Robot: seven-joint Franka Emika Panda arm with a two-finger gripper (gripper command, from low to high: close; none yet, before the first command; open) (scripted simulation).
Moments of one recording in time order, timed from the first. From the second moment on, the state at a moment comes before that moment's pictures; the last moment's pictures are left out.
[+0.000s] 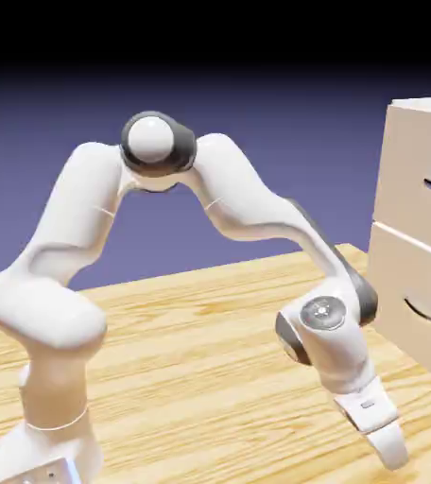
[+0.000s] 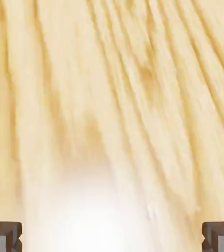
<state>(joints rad) 0.59 0.69 -1.03 -2.23 1.62 2.67 -0.76</state>
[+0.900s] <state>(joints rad) 1.01 1.61 -1.79 -1.81 2.79 2.40 -1.85</state>
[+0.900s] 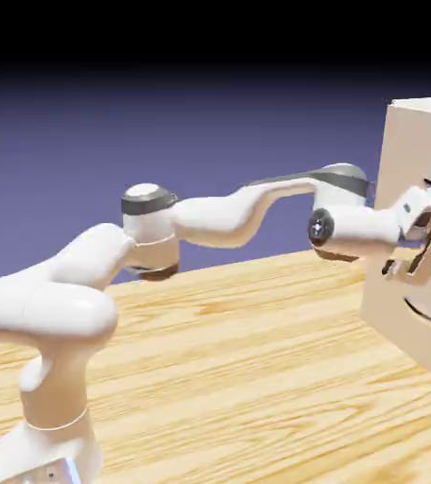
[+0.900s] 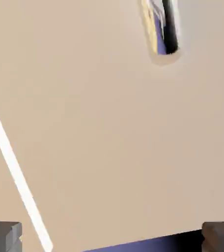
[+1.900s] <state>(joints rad) 1.27 1.71 -1.84 -2.15 2.86 2.24 -1.96</state>
